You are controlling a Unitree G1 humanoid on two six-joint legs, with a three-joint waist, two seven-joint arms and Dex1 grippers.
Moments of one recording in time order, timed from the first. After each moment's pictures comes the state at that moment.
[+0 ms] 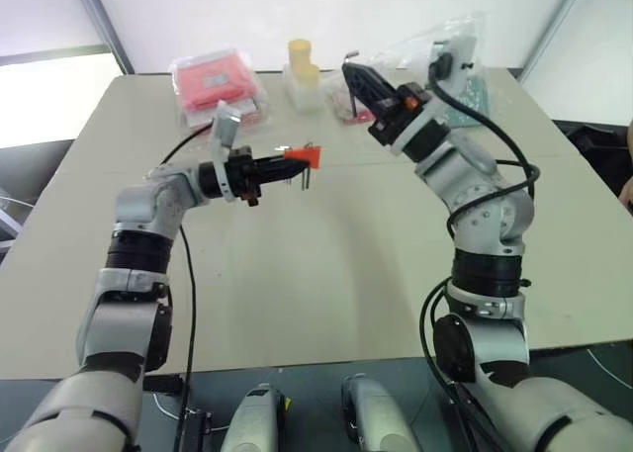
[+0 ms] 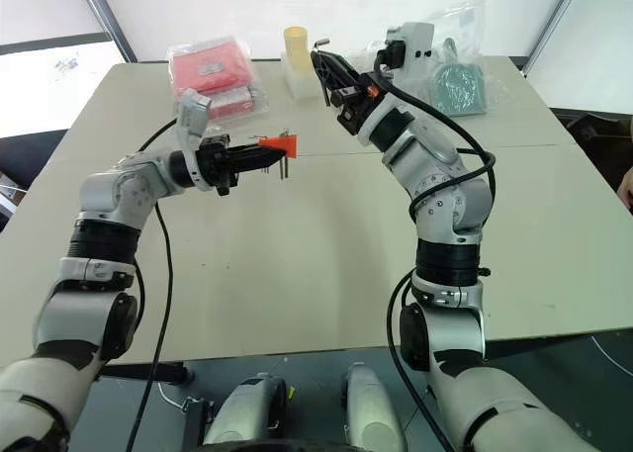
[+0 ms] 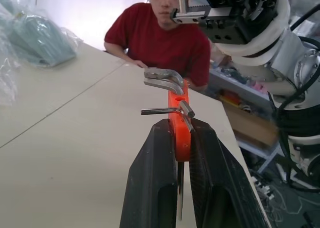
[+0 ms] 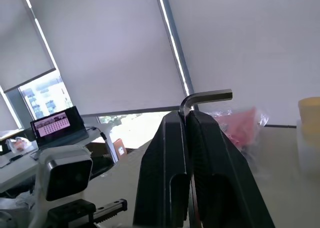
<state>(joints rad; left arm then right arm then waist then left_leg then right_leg) -0.95 0.44 0.01 0.53 -0.57 0.56 -1.27 -0.86 -0.13 -0.23 -0.08 0.62 0.68 0.42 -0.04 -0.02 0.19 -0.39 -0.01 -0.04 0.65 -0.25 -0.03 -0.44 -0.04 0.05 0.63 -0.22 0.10</state>
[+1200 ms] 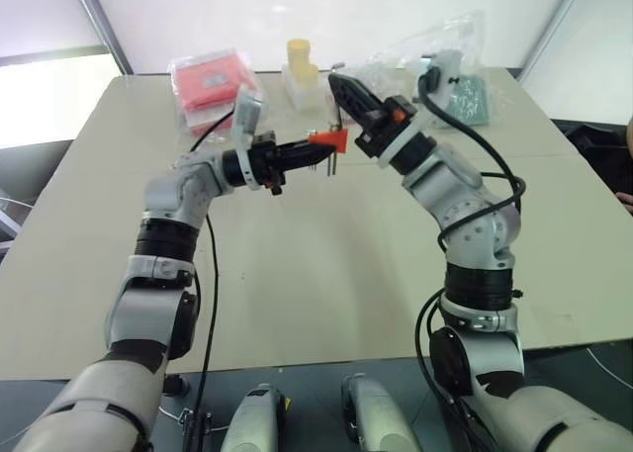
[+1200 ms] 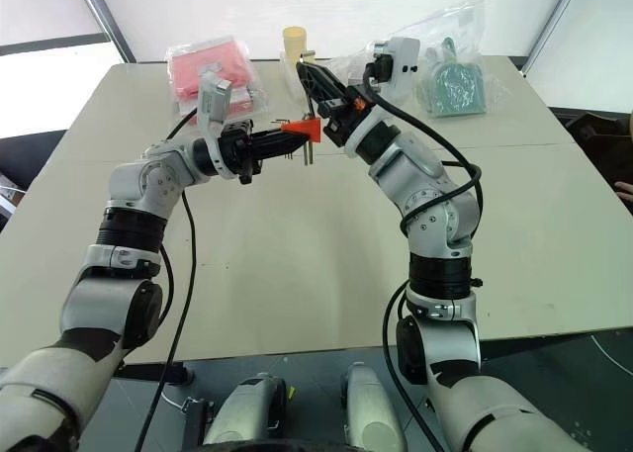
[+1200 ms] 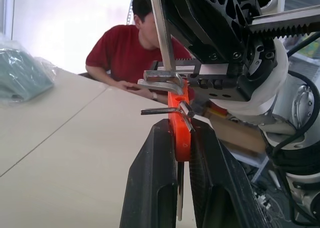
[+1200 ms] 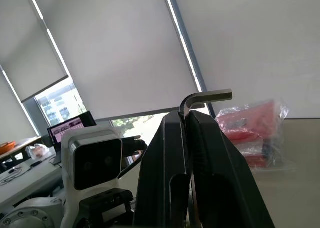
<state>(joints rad) -1.00 0.35 0.04 0.54 -0.57 0.53 -1.26 -0.82 -0.10 -0.17 -0.11 0.69 0.67 0.36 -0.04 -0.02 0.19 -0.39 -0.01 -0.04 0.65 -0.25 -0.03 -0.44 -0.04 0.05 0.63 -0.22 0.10</state>
